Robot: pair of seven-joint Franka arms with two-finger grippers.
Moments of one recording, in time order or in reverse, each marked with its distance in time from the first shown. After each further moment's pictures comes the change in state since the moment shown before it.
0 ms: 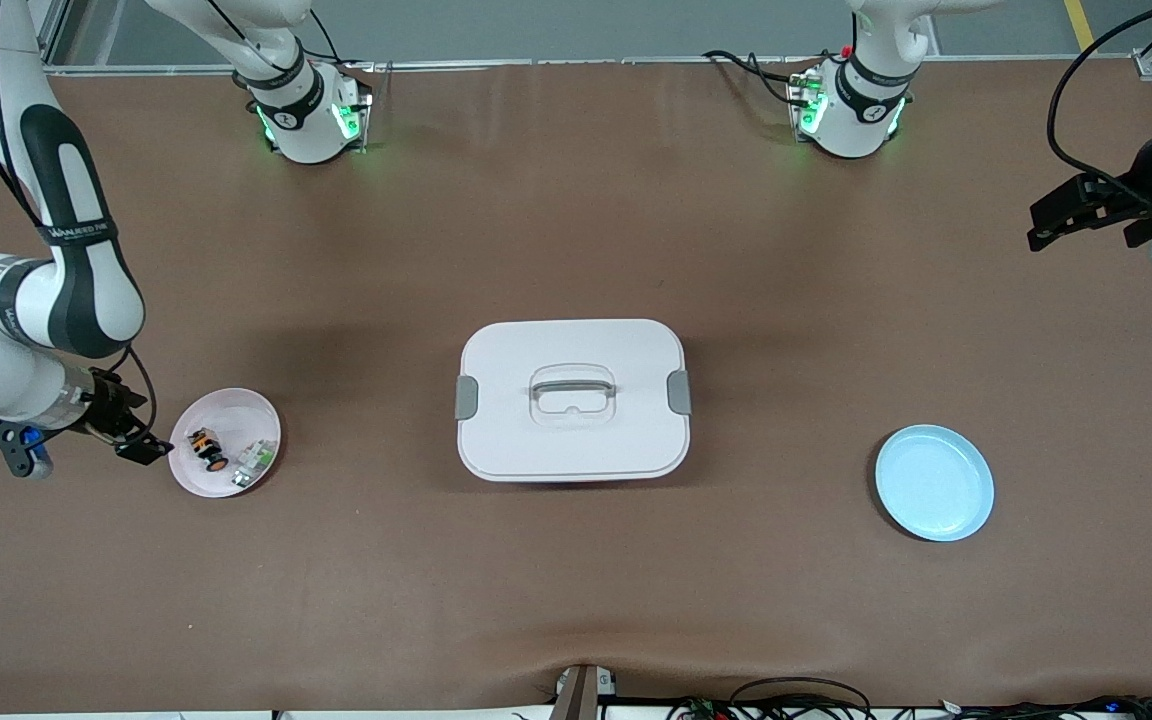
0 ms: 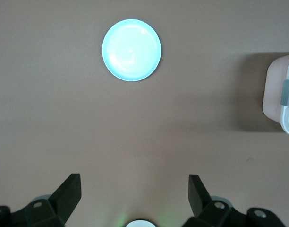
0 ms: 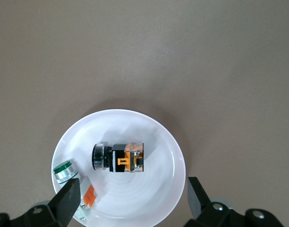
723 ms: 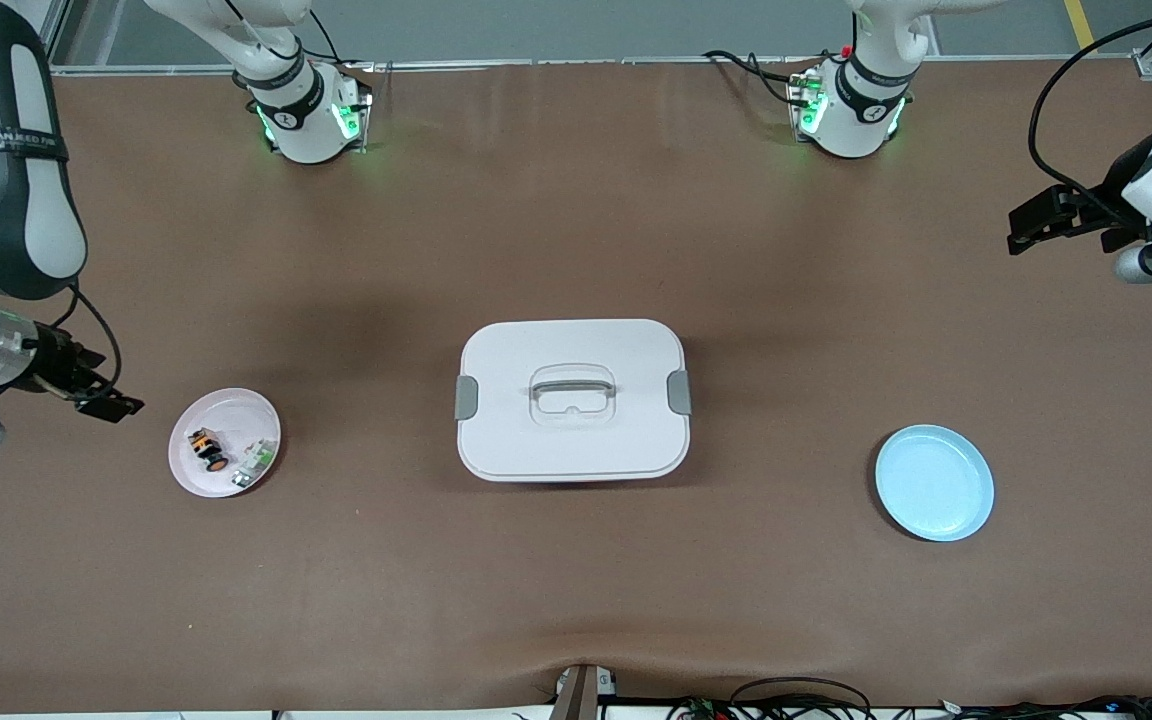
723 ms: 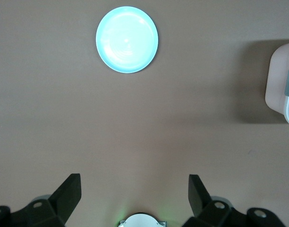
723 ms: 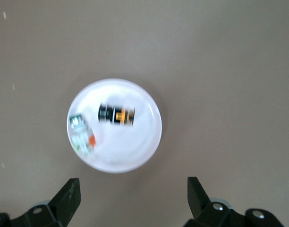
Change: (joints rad) left arm -0.009 0.010 -0.009 -0.023 -0.001 -0.016 0.001; right arm 0.009 -0.190 -0.009 0.024 -0.017 -0.235 -0.108
